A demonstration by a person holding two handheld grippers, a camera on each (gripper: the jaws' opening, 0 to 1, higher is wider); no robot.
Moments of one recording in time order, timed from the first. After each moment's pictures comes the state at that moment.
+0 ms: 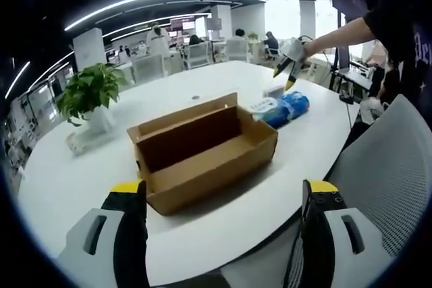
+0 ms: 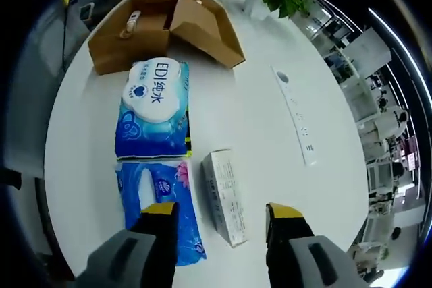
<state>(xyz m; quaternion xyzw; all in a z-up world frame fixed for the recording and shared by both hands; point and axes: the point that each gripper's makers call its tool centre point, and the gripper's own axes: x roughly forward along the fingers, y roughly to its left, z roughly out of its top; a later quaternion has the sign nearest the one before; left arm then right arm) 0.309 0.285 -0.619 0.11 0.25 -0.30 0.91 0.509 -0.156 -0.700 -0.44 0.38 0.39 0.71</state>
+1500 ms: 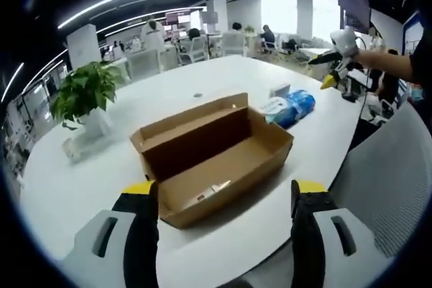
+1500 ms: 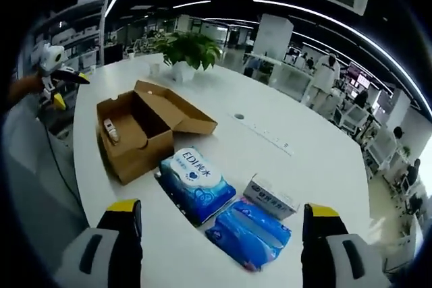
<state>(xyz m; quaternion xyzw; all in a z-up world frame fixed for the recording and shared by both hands) 0.362 0.296 -0.611 0.12 0.28 -0.31 0.90 0.397 -0.100 -0.628 -0.18 0.31 0.25 0.90</state>
